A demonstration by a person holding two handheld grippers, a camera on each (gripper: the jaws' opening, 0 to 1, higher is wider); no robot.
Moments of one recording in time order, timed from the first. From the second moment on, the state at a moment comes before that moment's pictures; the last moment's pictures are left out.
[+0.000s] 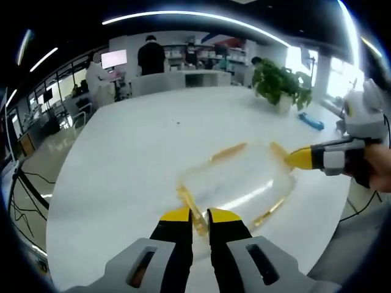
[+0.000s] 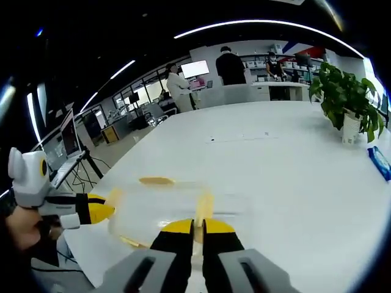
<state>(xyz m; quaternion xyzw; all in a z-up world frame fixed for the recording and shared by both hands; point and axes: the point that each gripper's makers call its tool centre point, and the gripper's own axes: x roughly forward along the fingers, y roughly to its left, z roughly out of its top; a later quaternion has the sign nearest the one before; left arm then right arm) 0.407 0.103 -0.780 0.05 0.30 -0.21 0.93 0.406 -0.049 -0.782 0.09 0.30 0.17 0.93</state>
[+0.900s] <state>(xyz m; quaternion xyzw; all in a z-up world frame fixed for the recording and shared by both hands) 0.413 0.070 -0.781 0.04 0.30 -0.24 0.92 0.408 -0.082 -0.782 0.08 0.30 0.14 0.94</state>
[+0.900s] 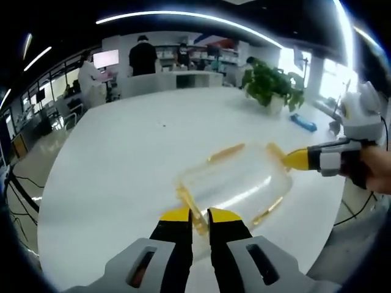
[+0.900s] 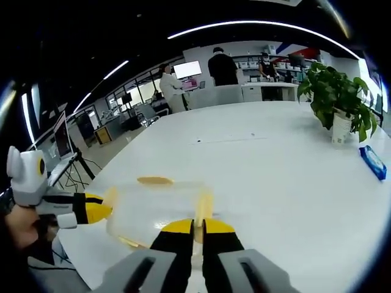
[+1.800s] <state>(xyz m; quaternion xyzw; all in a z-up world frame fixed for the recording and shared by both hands) 0.414 0.057 -0.787 0.04 0.32 -0.25 0.91 0.414 -0.095 -0.791 0.10 0.31 0.13 0.94</state>
